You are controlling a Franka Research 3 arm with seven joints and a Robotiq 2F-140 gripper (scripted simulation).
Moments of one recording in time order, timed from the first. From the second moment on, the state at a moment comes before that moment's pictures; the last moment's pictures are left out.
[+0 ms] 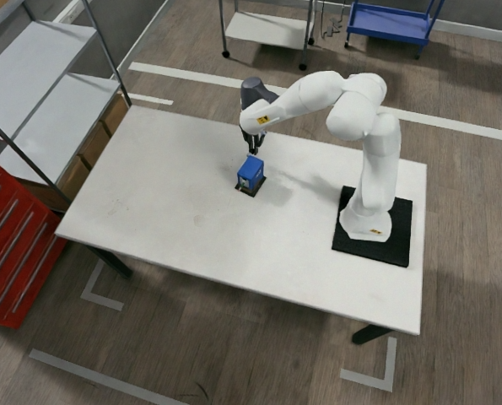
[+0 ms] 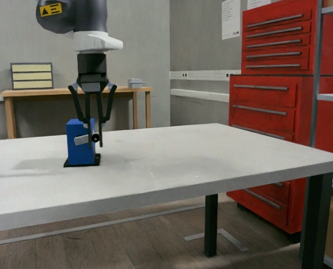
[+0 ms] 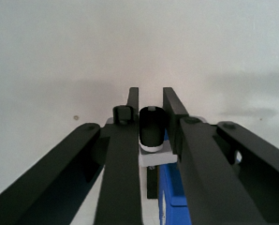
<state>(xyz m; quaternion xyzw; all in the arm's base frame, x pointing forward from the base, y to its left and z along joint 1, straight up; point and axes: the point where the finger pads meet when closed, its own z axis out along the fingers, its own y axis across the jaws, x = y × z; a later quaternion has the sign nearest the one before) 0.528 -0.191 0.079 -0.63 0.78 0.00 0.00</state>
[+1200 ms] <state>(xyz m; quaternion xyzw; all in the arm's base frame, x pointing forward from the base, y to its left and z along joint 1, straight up) 0.522 -0.189 0.040 -0.63 0.78 0.00 0.00</state>
